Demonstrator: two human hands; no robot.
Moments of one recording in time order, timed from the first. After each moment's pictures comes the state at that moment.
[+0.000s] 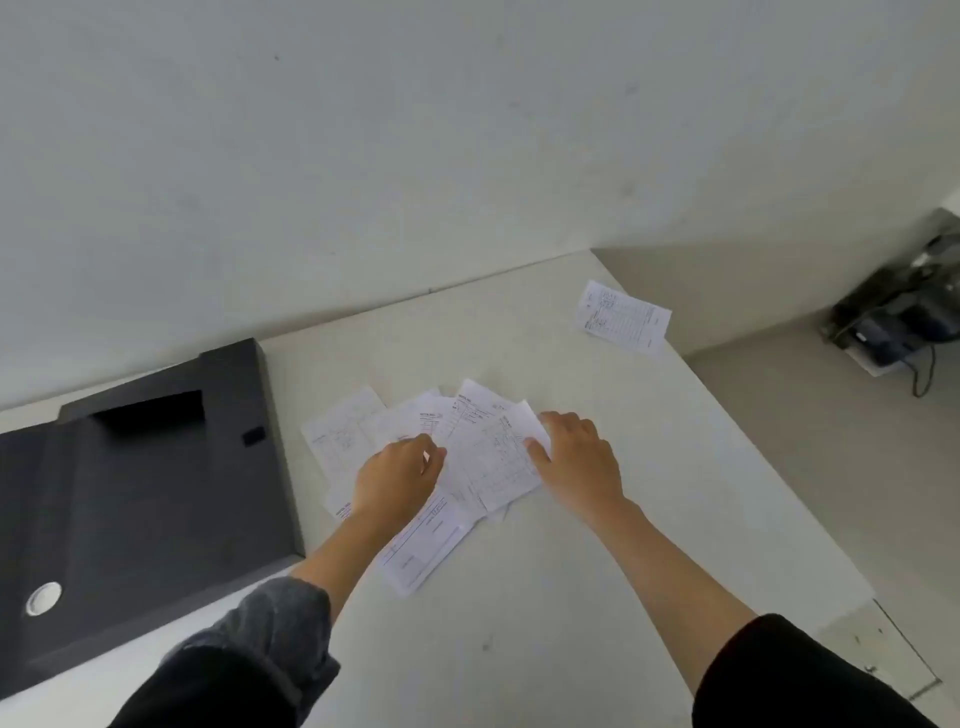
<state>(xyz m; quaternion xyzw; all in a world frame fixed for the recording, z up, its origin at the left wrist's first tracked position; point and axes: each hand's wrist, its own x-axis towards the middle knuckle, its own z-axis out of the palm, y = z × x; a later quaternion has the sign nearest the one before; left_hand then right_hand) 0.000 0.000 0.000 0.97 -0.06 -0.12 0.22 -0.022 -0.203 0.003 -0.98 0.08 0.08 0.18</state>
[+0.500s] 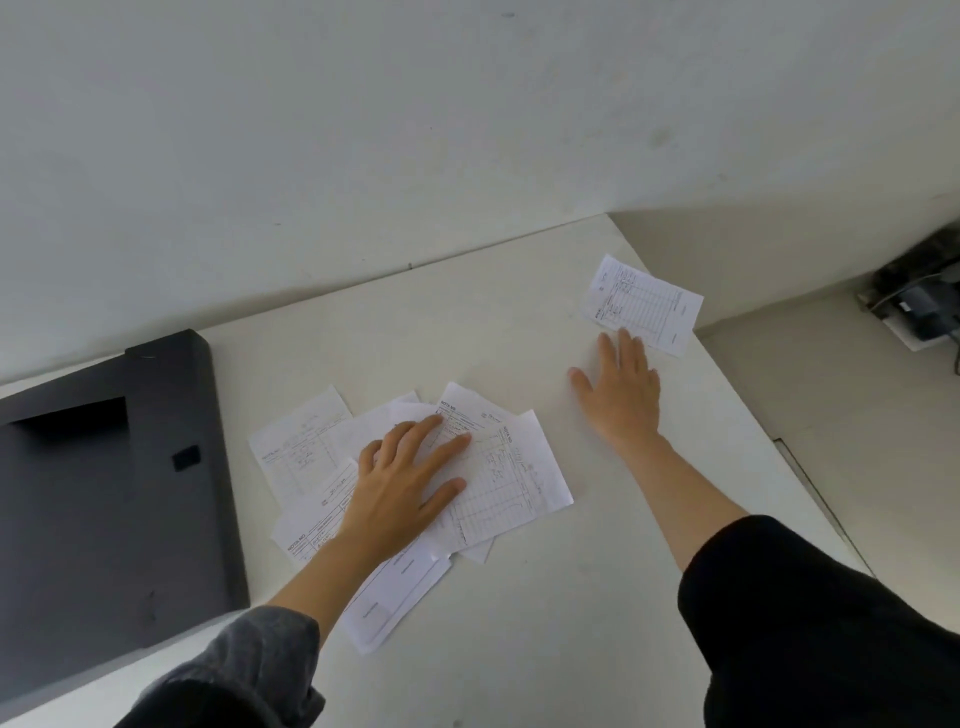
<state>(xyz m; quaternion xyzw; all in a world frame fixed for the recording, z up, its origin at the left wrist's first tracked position) 0.033 -0.014 -0.066 0.97 -0.21 -0.08 0.10 0.092 -0.282 -0.050 -0.96 0.18 0.08 0.17</state>
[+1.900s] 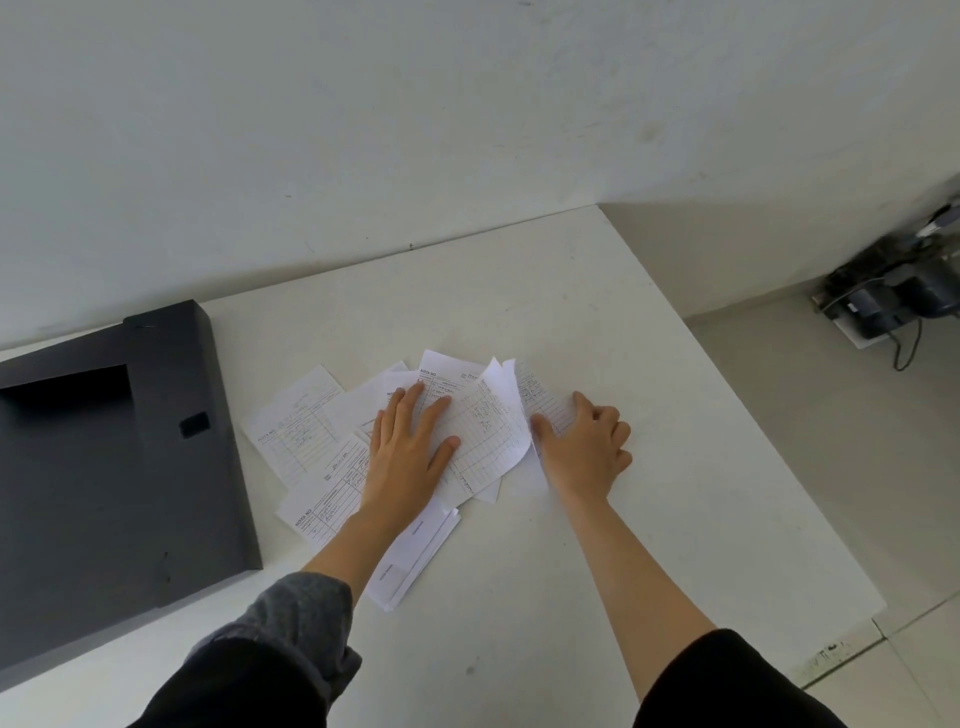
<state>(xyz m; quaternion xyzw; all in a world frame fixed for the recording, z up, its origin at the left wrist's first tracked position) 0.024 -0.019 -0.075 0.96 -0.11 -0.07 0.26 0.009 -0.202 -0.041 -0.90 0.35 0.04 0.25</state>
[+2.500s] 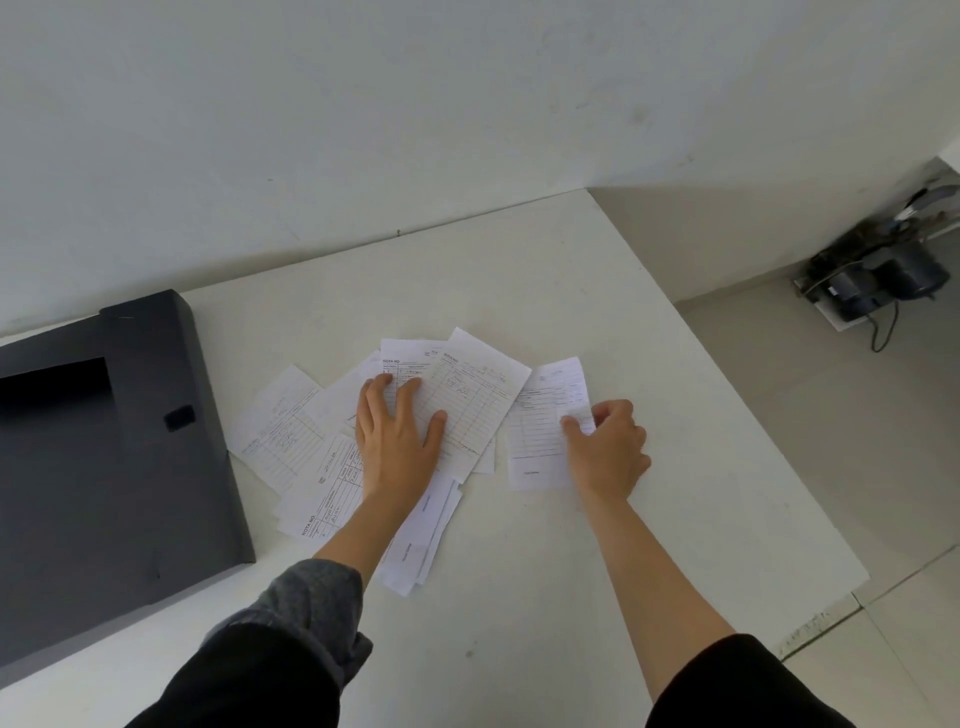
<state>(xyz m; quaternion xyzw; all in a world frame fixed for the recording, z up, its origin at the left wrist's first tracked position) 0.026 -0.031 -0.072 0.95 0.01 -0.02 0.31 -0.009 -0.219 -0.040 -0.85 0.42 -0.03 0.31</state>
